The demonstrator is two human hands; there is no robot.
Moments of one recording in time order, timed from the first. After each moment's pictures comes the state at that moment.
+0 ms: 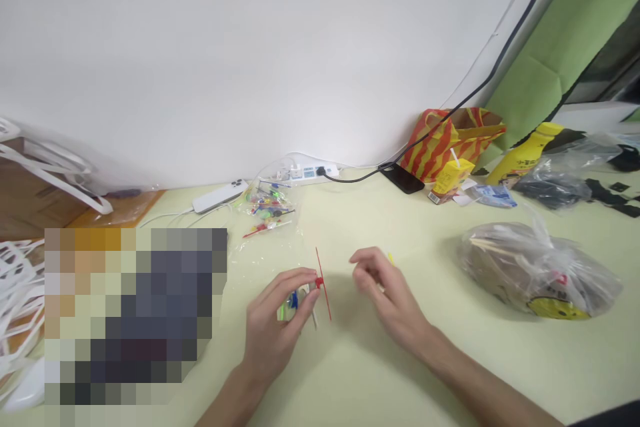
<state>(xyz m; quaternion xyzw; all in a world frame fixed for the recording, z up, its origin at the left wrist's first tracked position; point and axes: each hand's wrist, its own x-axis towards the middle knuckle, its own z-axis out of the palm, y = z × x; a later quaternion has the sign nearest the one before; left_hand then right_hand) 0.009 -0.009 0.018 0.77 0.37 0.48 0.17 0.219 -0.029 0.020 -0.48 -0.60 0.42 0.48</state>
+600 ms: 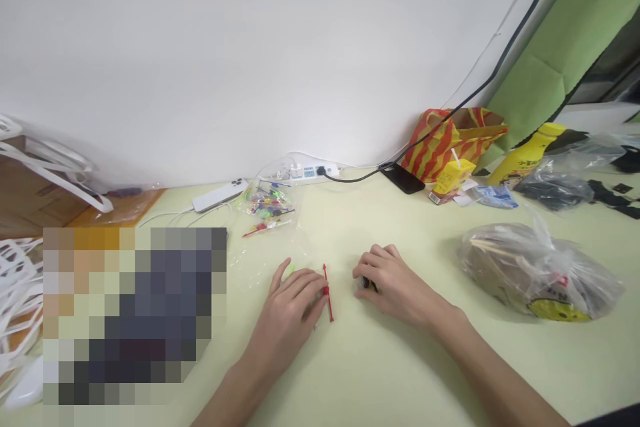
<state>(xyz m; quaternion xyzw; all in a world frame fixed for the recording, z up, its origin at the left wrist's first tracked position) 0.009 -0.001 0.002 0.89 0.37 0.27 0.05 0.258 -0.009 0.020 -0.48 -0.85 0.13 0.17</state>
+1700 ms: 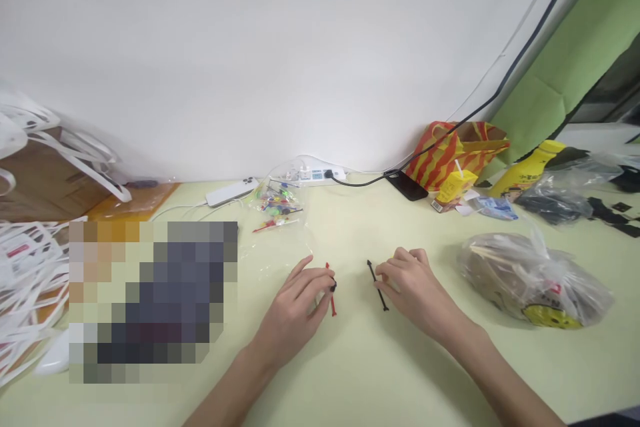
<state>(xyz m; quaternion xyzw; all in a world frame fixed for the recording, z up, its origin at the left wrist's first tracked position) 0.010 -0.007 0.006 0.87 0.29 0.39 0.07 0.267 -0.028 0.025 -0.56 -0.81 0.05 0.17</state>
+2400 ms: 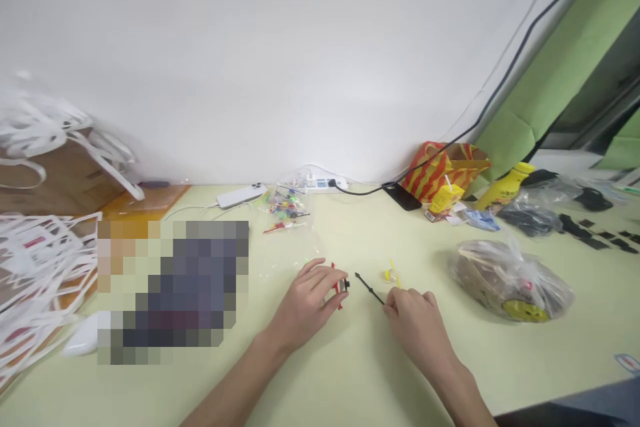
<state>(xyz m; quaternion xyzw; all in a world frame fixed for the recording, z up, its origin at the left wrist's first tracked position) 0.009 -0.010 0.013 0.88 0.27 0.38 0.09 0.227 -0.079 0.016 -0.75 -0.65 0.10 0.07</state>
